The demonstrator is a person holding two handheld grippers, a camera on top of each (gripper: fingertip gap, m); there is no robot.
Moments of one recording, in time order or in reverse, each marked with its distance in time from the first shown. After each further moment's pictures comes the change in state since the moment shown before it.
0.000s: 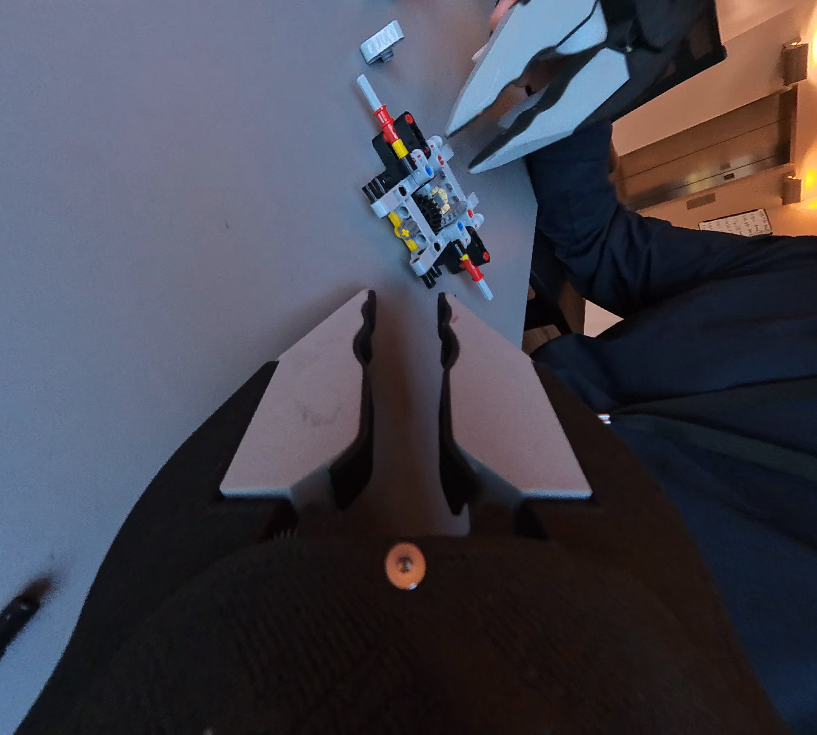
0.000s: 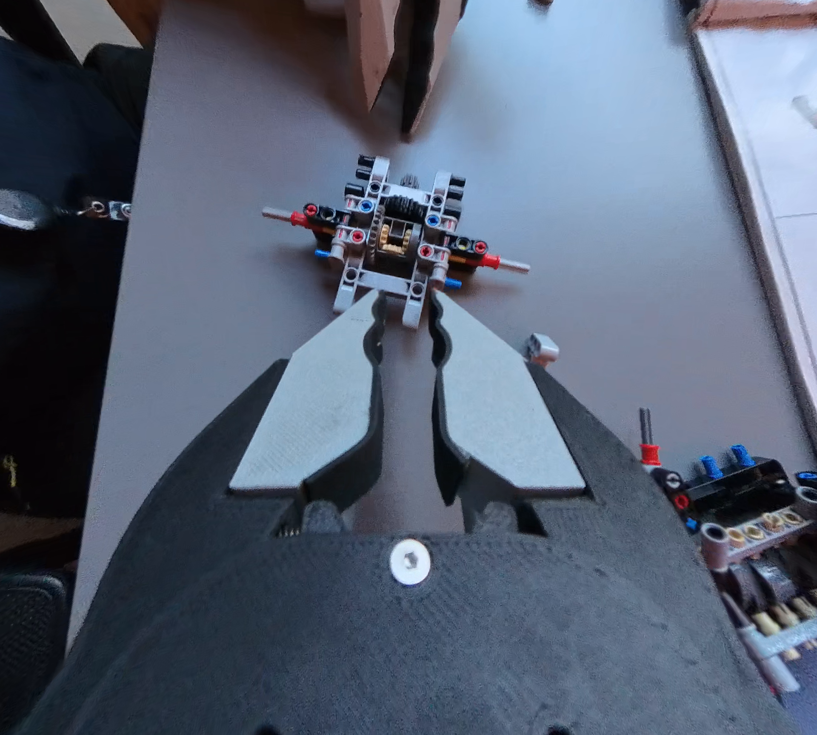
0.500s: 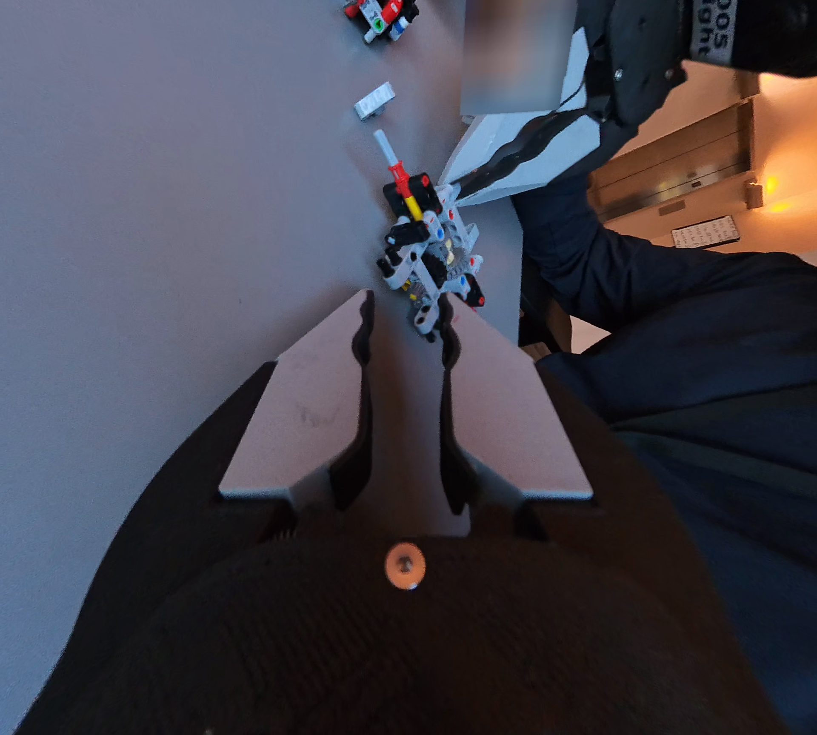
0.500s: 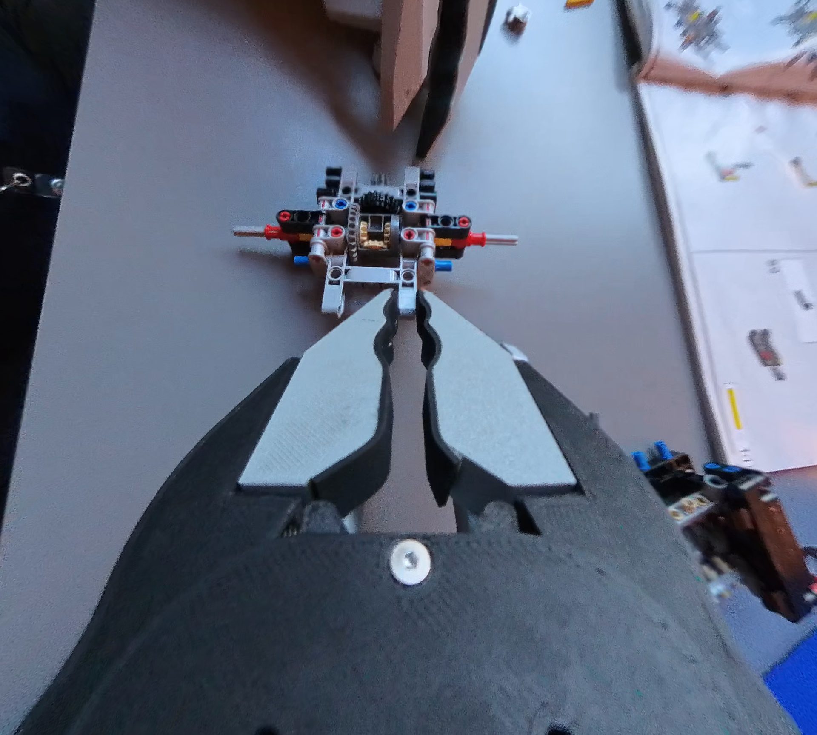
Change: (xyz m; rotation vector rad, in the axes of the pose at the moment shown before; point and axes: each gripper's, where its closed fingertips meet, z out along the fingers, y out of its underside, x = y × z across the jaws) left arm -0.001 -0.023 0.008 0.035 0.054 0.015; right arm 0.006 -0.002 0.001 -0.016 0.130 -0.129
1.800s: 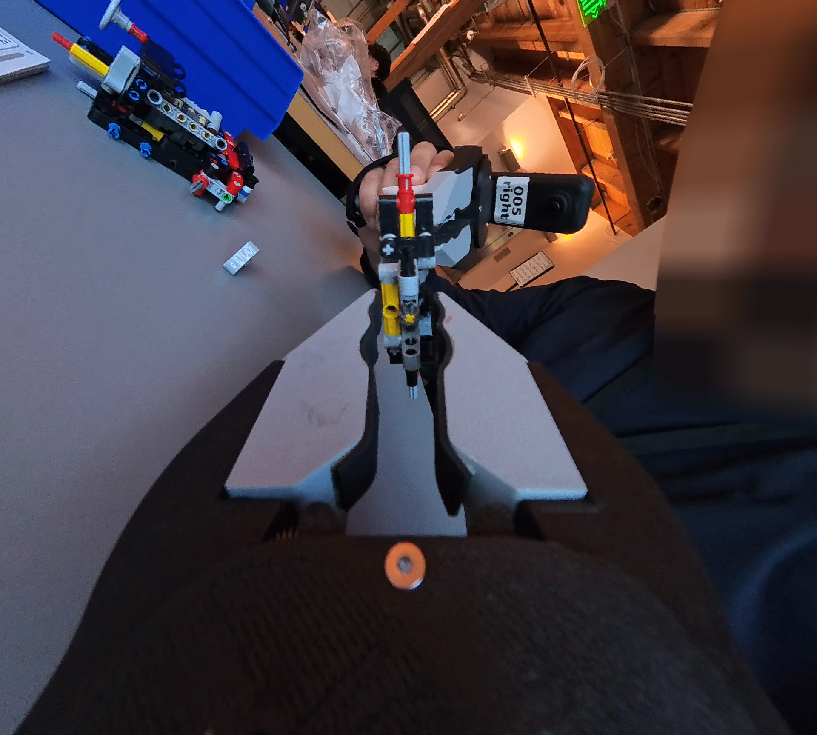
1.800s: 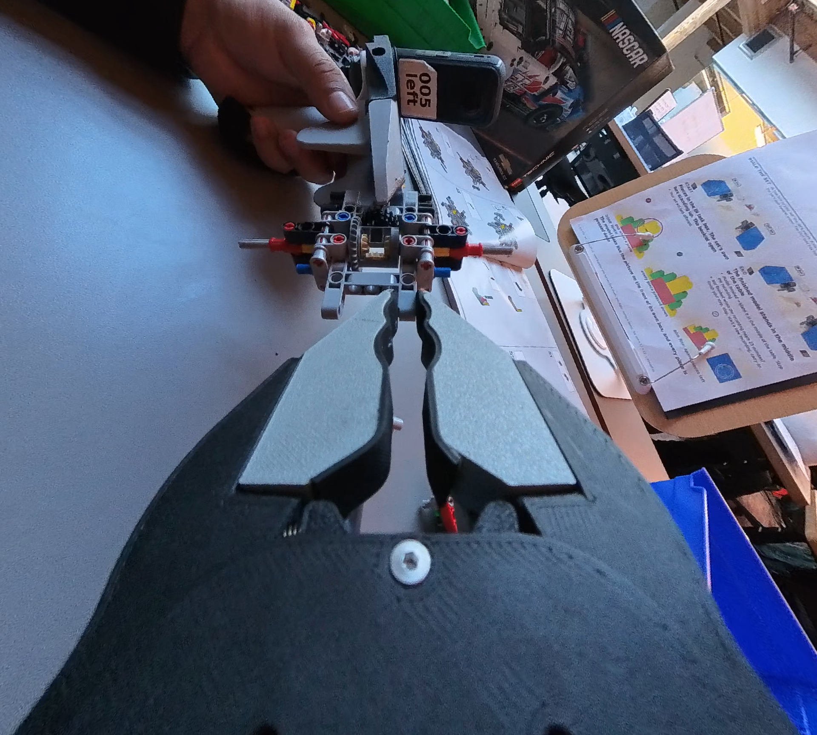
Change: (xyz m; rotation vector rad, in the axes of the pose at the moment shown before) left arm 0.051 -0.051 -0.011 0.239 0.420 0.121; right arm 0.022 -0.060 -0.042 0.266 0.484 -0.292
